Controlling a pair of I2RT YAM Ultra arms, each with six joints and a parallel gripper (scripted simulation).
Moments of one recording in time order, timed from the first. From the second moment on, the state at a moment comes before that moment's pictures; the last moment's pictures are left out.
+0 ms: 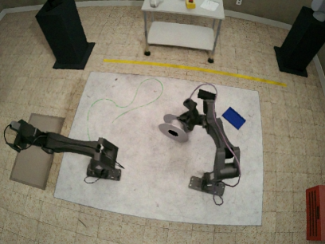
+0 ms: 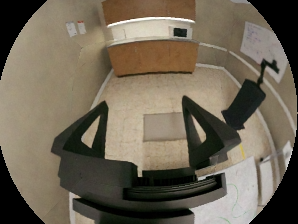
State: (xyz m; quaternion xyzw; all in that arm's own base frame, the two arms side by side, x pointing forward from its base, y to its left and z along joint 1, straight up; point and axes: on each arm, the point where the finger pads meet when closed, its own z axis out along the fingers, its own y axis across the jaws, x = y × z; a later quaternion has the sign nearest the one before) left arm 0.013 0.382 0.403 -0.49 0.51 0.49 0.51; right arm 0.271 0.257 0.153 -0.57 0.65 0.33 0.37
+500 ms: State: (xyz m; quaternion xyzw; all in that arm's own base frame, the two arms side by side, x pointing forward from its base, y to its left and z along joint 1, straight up) left arm 0.013 0.382 0.403 -0.49 0.51 0.49 0.51; right arm 0.271 0.257 0.153 -0.57 0.65 0.33 0.37
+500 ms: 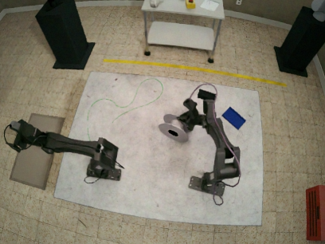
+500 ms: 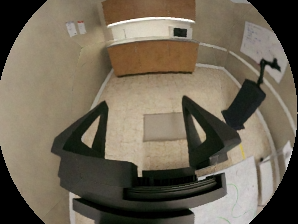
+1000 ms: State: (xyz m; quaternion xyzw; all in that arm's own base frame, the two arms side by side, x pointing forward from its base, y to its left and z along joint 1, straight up) left arm 0.013 0.382 0.403 -0.49 0.51 0.49 0.51; right arm 0.268 0.254 0.164 -0.57 0.66 0.33 0.35
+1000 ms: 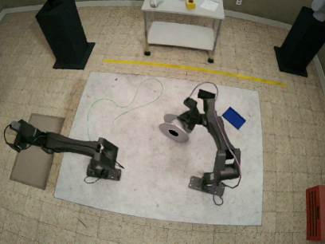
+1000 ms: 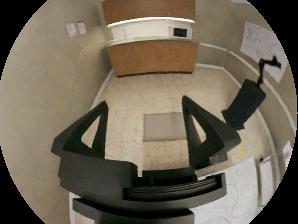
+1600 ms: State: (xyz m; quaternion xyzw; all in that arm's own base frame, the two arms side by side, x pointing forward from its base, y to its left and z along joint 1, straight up) left arm 0.013 0.382 0.403 -0.49 0.51 0.49 0.51; right arm 0.269 0.255 0.175 -0.57 0.66 0.33 0.36
